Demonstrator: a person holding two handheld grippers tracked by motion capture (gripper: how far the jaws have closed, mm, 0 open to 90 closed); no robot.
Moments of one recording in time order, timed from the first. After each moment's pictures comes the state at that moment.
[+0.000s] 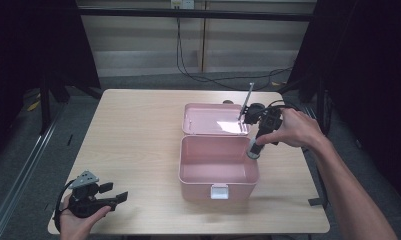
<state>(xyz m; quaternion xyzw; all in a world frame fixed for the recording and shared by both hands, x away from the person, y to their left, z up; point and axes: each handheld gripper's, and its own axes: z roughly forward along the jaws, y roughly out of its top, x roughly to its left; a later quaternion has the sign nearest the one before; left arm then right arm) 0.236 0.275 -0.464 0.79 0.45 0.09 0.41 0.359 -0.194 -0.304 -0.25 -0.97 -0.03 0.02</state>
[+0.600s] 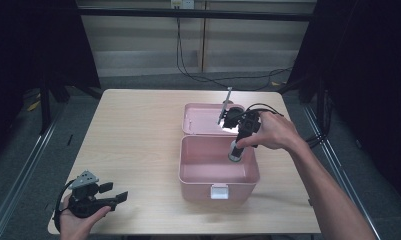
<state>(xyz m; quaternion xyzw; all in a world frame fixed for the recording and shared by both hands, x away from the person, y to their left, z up) 0.236 0.275 -0.463 0.79 0.45 0.09 0.42 0.363 -0.148 -0.318 -0.22 -0.97 -0.04 0.03</state>
